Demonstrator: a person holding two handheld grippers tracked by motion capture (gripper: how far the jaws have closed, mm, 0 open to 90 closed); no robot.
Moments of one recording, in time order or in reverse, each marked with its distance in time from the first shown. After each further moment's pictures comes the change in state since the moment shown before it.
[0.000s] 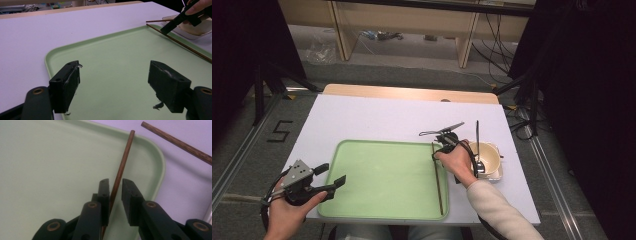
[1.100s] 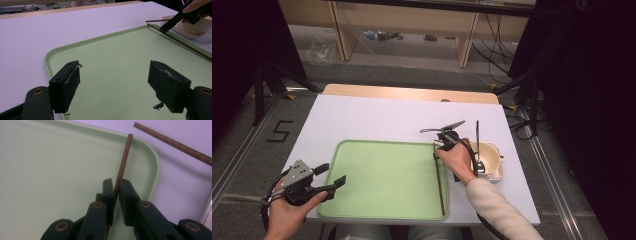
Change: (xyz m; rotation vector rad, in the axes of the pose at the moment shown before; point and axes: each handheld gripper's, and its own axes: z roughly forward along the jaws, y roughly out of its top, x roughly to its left) left arm 0.000 0.000 0.000 -0.001 -0.001 0.001; right arm -0.003 0.005 0.000 0.012 -0.006 0.045
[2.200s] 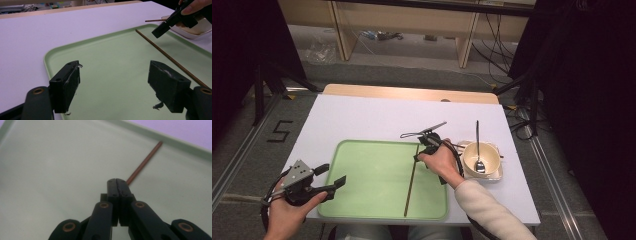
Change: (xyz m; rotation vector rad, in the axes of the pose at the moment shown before) left arm 0.000 0.000 0.000 0.002 -0.004 0.002; right arm 0.049 0.002 0.009 -0.020 0.172 -0.186
